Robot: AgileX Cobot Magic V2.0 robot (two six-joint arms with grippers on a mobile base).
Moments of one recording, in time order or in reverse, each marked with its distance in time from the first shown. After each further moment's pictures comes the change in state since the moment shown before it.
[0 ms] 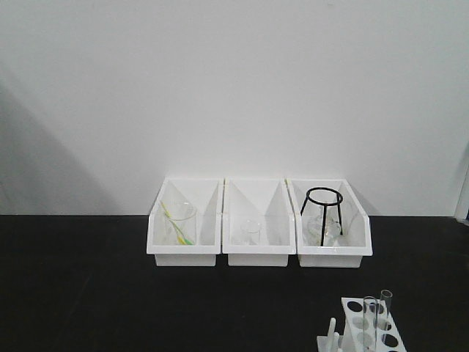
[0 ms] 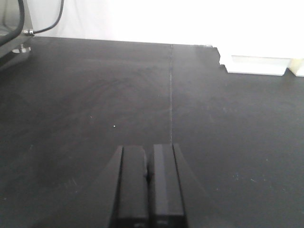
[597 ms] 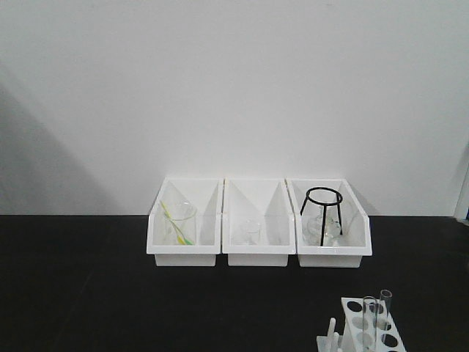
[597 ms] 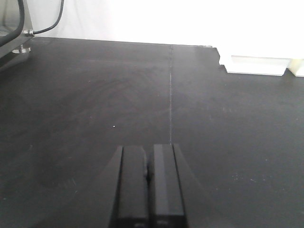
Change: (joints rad) left arm 0.000 0.000 0.000 0.000 0.000 0.000; right arm 0.000 0.292 -0.447 -0.106 0.099 0.042
